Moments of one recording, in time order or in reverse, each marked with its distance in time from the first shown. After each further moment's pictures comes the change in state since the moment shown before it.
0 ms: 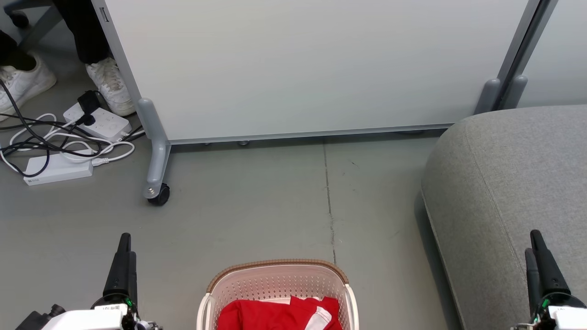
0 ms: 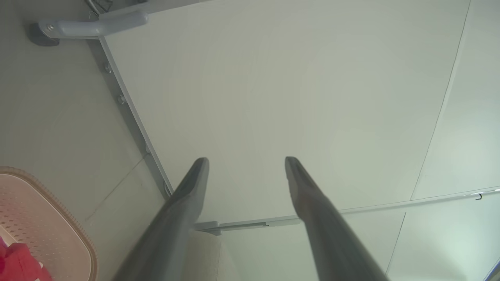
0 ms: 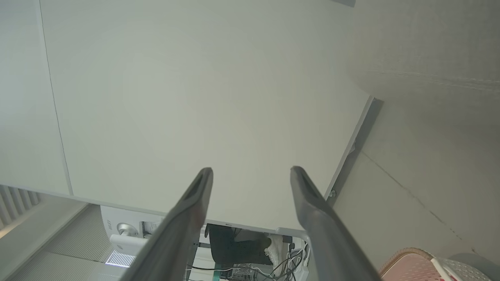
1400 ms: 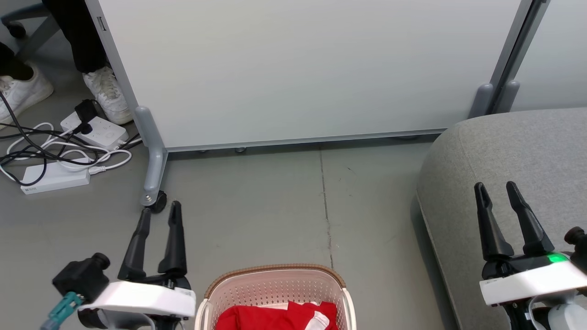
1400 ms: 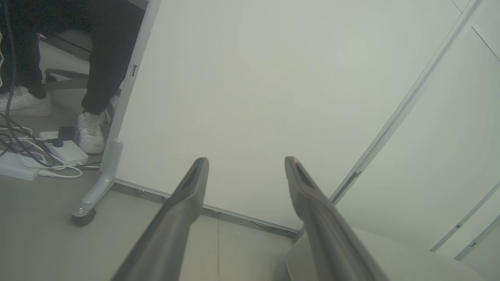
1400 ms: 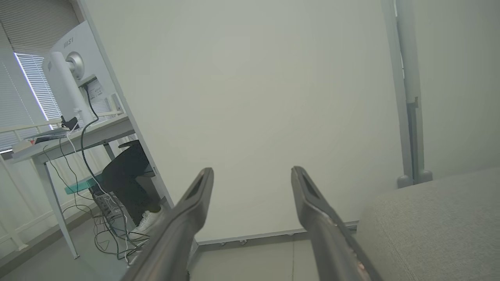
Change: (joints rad) left arm -0.058 0.004 -0.123 -0.094 0.921 0.073 -0.158; right arm -0.182 0.009 0.064 0.007 -1.044 0.001 -0.059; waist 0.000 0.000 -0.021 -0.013
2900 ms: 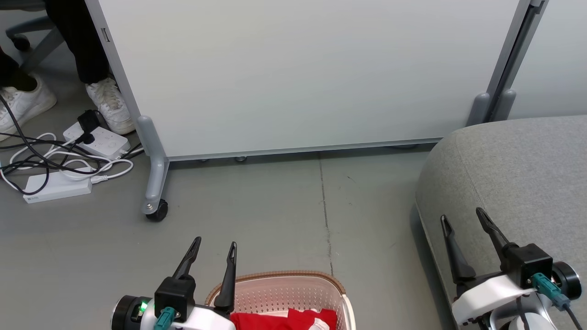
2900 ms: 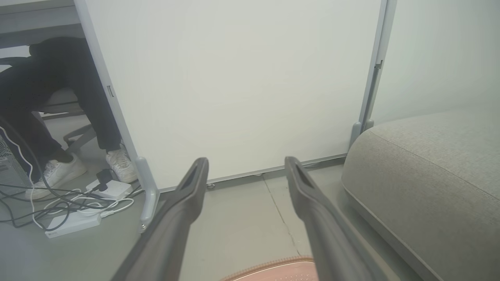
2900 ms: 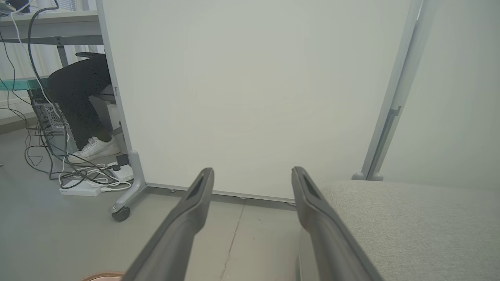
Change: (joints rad) left arm -0.018 0.004 -0.191 0.225 0.487 0.094 -0.095; right arm -0.038 0.100 -0.032 0.249 -0.480 0.002 -0.035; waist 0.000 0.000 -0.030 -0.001
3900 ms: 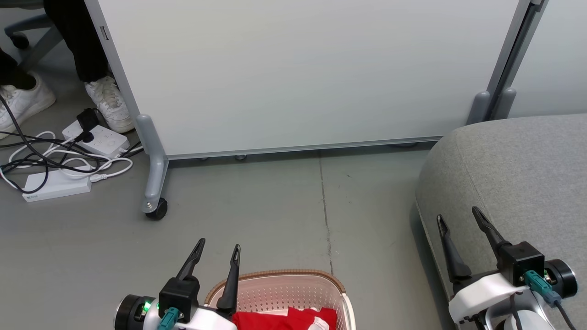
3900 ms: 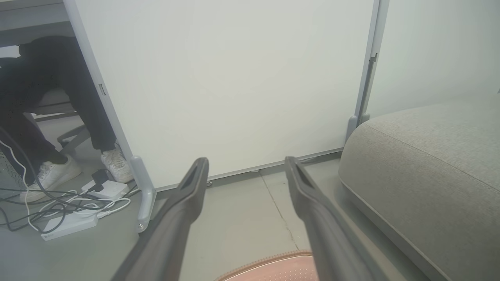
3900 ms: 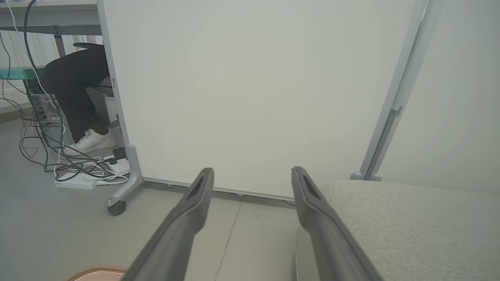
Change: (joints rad) left arm -0.012 -0.001 -0.005 0.039 0.017 -0.018 -0.016; right arm -0.022 0.014 -0.005 0.034 -0.052 0.001 -0.007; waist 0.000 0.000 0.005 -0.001
